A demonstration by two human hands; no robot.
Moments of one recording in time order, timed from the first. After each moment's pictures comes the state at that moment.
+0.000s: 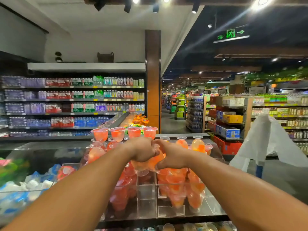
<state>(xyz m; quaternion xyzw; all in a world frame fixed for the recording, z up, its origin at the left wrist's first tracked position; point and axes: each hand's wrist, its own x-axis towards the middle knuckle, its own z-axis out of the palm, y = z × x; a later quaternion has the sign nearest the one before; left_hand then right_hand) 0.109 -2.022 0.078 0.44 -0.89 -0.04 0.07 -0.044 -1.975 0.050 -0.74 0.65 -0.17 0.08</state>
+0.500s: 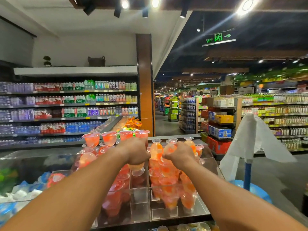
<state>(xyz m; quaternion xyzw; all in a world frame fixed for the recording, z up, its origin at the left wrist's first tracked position) 0.103 -2.007 0.085 0.44 -0.89 0.02 0.09 -0.075 -1.970 0.027 -0.48 0.79 -0.39 0.05</state>
